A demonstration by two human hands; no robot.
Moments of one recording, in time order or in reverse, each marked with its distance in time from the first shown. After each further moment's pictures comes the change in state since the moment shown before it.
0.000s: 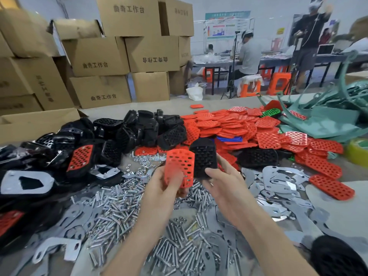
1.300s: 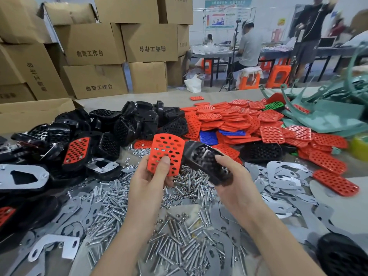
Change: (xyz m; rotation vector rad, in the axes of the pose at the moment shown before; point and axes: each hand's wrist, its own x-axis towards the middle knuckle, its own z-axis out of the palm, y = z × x) left_hand 0.008 0.001 -0.020 -0.116 0.111 0.089; right_hand -0.001 -0.002 -0.005 -0.054 -0.008 0.008
